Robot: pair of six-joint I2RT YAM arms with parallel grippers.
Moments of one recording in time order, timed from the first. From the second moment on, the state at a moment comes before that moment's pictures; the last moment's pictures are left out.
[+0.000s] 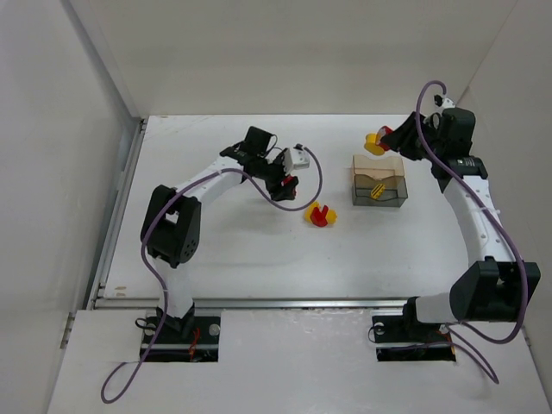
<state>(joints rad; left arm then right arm) -0.49 1.92 1.52 -0.47 0.68 0.68 -0.05 1.37 1.30 -0.33 -0.35 0.47</state>
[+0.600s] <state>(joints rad) -0.53 2.00 1.50 -0.62 0.50 0.74 -0.05 1.32 1.26 -0.33 -0.38 0.47</state>
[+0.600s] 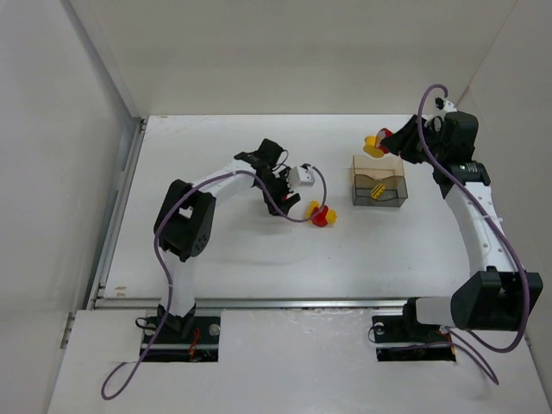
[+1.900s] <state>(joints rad) -0.59 1.45 1.69 -0.41 -0.04 0.43 -0.01 1.30 1.27 -0.35 -0.37 0.46</state>
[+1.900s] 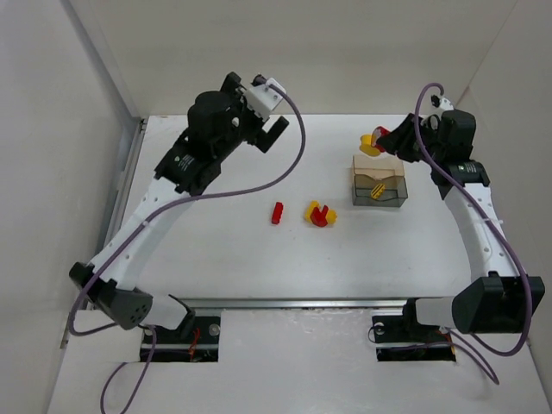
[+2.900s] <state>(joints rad) -0.77 1.52 1.52 -0.43 0.12 0.58 0.36 1.41 1.47 -0.37 -0.60 0.35</state>
